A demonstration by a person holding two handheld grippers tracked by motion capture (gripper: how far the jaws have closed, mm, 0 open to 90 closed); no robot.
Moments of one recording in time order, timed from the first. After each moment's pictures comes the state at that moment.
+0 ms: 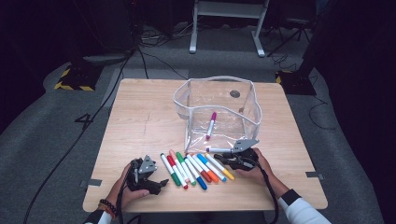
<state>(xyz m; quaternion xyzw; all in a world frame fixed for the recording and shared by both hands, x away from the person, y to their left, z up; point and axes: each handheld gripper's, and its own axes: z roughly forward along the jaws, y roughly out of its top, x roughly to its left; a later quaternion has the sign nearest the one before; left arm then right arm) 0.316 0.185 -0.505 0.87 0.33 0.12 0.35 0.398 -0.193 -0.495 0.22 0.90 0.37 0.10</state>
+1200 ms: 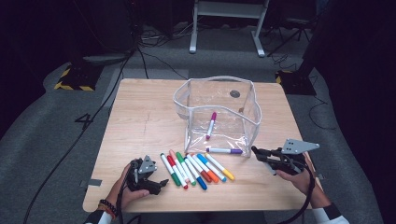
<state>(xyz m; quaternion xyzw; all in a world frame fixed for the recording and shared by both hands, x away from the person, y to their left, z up) 0.315 0.185 -0.505 0.87 0.33 0.12 0.35 0.354 -0.305 -0.422 0.24 0.84 0.46 0.15</state>
